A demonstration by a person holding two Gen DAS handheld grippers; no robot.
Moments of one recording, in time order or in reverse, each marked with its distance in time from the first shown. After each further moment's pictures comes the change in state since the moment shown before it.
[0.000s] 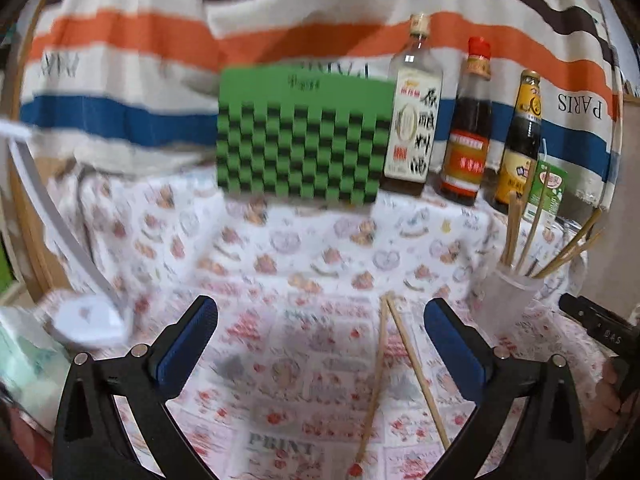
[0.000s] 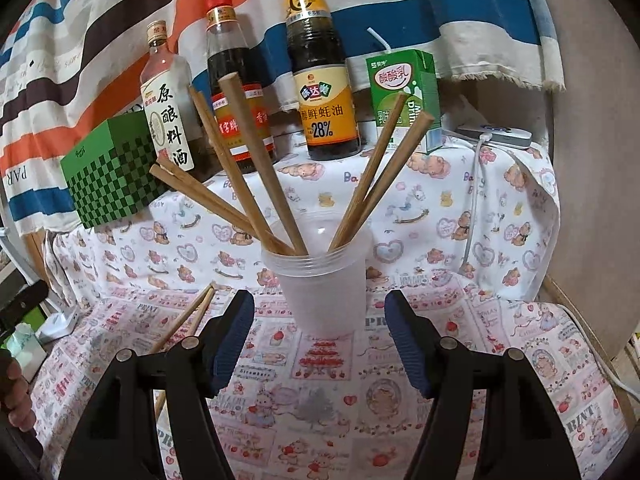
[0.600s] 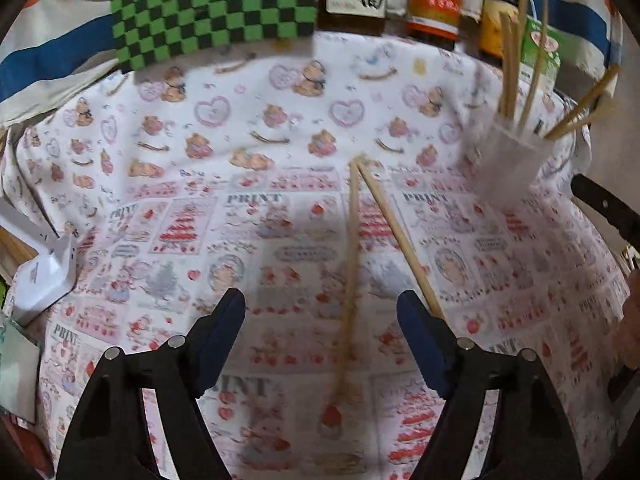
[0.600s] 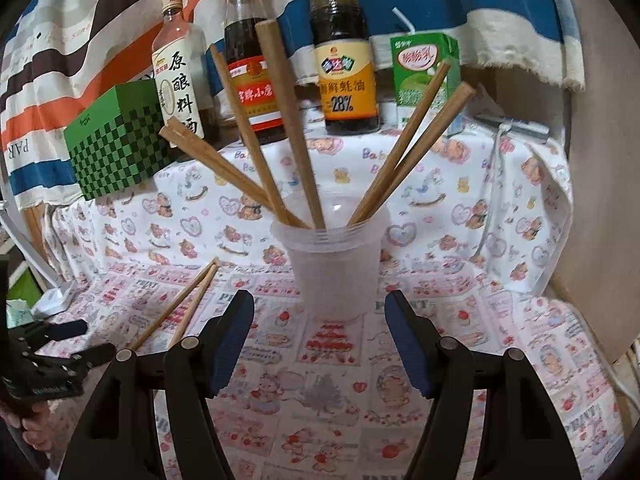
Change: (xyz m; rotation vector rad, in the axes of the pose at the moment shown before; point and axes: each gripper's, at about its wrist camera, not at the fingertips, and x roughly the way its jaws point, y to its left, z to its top) left arm 0.059 -0.044 -0.048 0.172 0.396 -0.031; right arm 0.011 0.013 -0.008 -0.044 0.067 0.018
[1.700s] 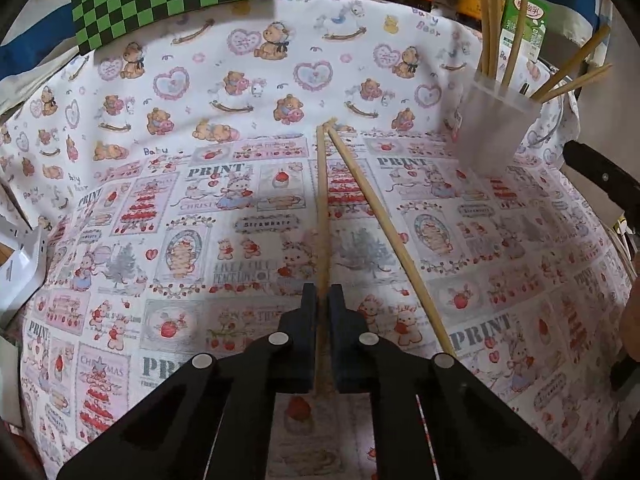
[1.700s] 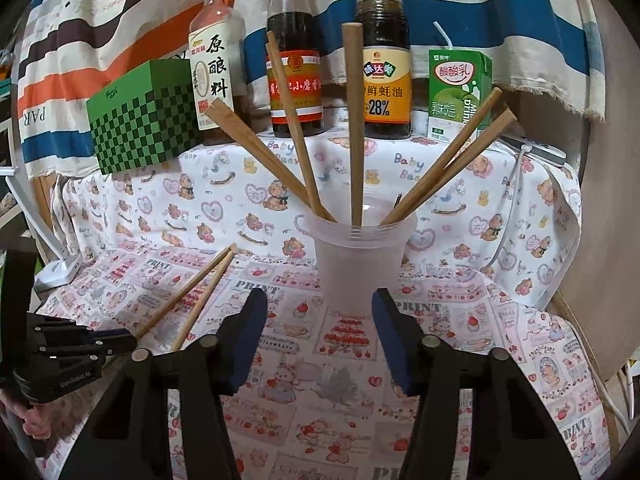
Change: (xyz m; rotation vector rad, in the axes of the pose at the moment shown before) left arm 0.017 -0.012 -0.005 0.041 0.076 -0.066; right arm -0.006 0.023 -0.004 -0.112 0.001 0.001
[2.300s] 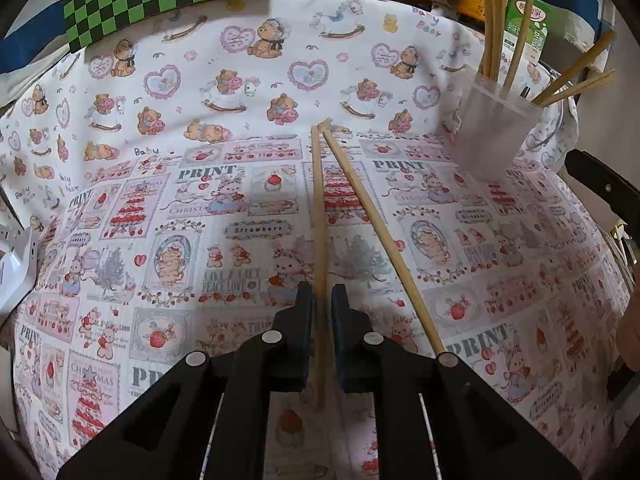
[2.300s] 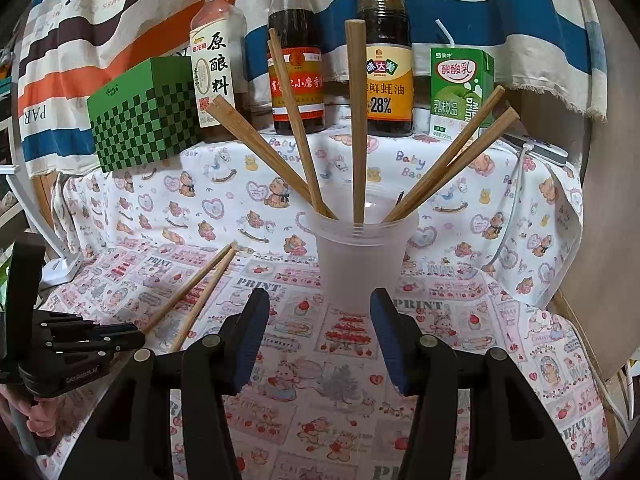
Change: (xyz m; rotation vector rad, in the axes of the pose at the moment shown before) left arm 0.009 0.001 0.004 -0.015 0.007 -0.023; right arm 0.001 0.000 0.000 0.004 0.010 0.003
